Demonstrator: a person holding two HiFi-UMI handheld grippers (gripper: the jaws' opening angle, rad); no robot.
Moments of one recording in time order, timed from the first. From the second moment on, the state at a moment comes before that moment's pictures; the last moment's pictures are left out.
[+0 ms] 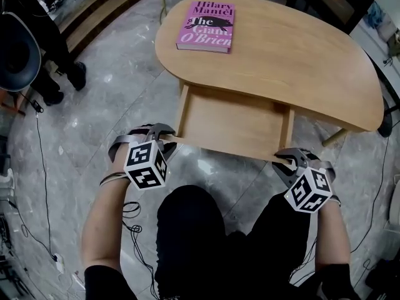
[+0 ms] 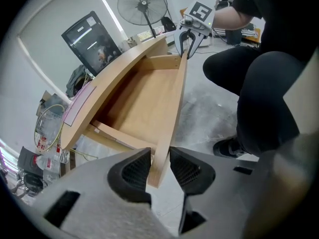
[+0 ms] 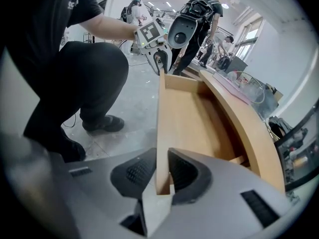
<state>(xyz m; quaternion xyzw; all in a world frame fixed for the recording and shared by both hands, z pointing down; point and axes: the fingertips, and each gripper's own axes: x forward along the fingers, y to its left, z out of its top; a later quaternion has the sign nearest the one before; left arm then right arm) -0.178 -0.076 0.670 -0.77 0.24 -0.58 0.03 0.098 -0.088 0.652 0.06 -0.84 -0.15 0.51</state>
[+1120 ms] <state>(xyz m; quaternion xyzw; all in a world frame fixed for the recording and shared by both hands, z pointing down) -0.178 -0.049 0.680 -0.77 0.21 -0.60 0.03 0.097 -0.060 0.662 0.05 -0.85 -0.14 0.50</state>
